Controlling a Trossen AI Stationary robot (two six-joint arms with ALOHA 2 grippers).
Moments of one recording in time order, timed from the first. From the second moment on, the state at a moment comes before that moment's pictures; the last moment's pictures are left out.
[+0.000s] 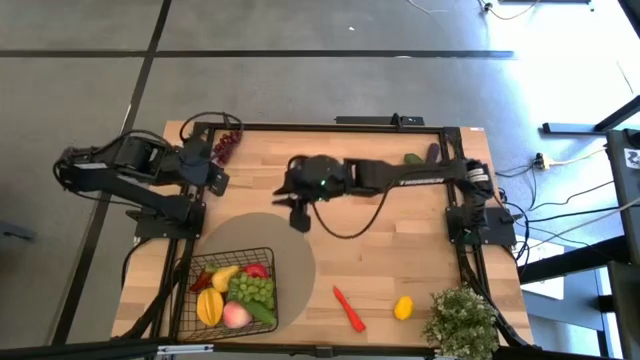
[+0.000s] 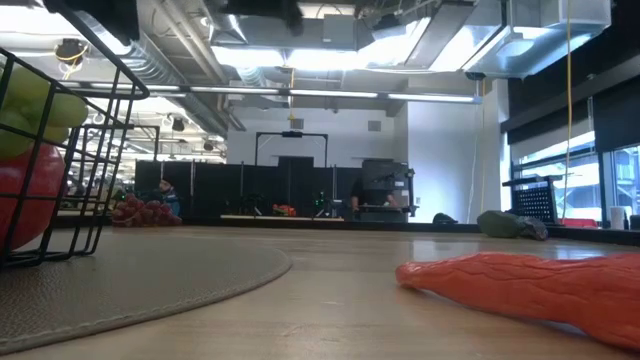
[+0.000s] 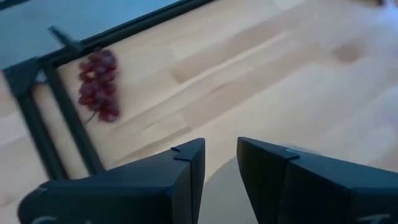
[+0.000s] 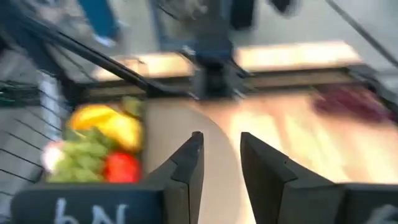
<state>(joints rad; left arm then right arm) -0.10 0.89 1.26 -1.40 -0.56 -1.05 0.03 1.95 1.82 -0.32 -0.01 0.09</state>
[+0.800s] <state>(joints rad) 0.45 1.19 1.26 -1.23 -0.28 -0.75 -0.25 1.62 1.82 -1.29 0.06 0.37</state>
